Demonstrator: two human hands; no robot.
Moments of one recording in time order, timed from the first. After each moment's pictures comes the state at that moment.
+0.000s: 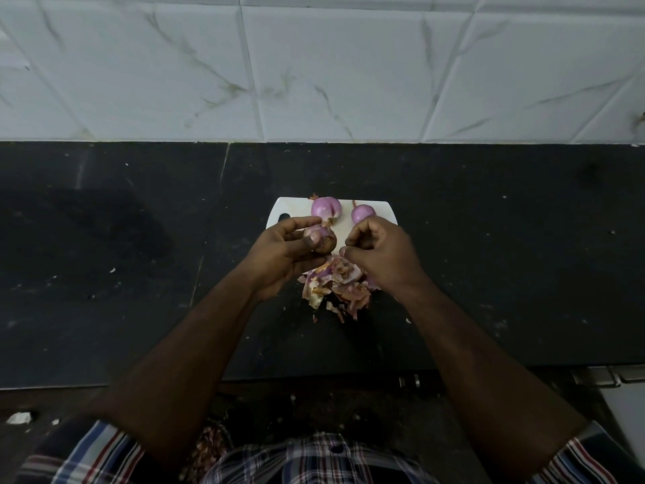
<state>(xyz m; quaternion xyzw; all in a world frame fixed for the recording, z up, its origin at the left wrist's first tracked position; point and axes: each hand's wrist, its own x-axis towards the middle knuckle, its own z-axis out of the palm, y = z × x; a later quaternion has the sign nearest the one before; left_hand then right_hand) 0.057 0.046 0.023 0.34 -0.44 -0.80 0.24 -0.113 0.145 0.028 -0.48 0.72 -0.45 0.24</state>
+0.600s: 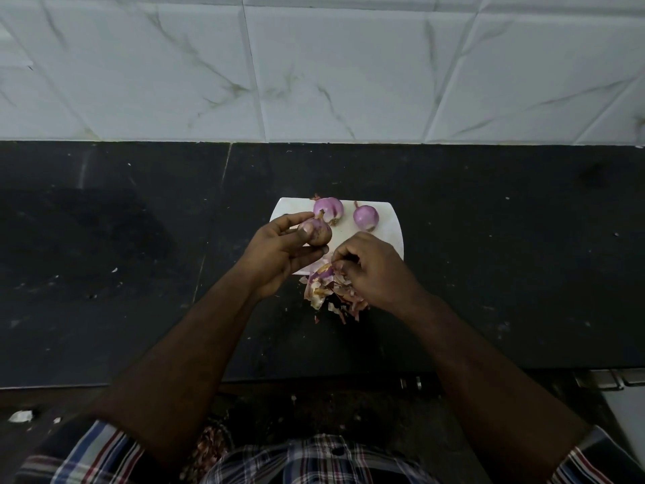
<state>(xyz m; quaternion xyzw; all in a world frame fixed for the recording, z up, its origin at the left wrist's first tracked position) 0.059 0.040 0.022 0.36 -0.41 -0.79 0.27 -0.101 0.150 0.026 -0.62 0.69 -0.31 0.19</state>
